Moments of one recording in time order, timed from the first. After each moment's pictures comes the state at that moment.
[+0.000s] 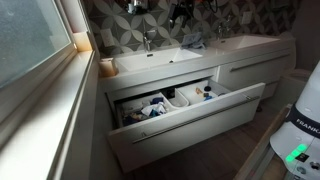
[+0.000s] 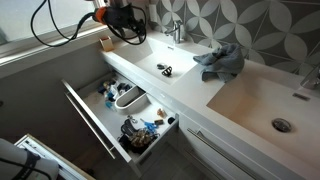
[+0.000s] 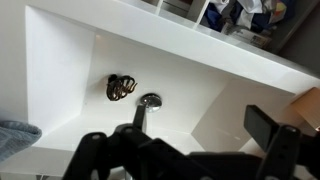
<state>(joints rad) -0.04 -0.04 -0.19 -2.10 0.22 2.33 -0.41</state>
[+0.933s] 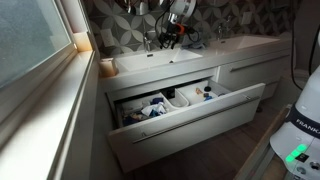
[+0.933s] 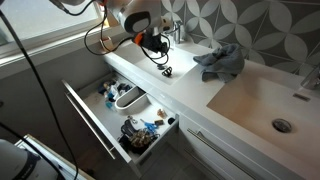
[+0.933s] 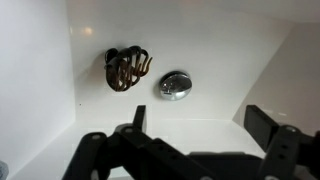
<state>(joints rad) -0.21 0.51 -0.04 -1.69 0.42 2.49 -0.42</state>
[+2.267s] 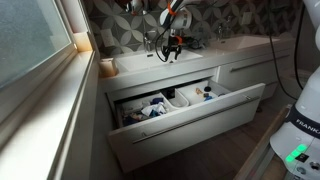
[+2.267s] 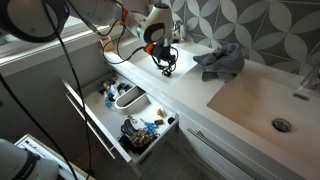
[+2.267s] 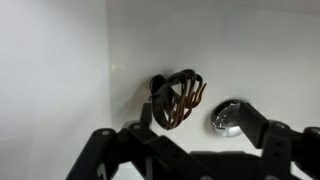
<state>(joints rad) -0.24 0.79 -0.06 -1.38 0.20 2.33 -0.19</state>
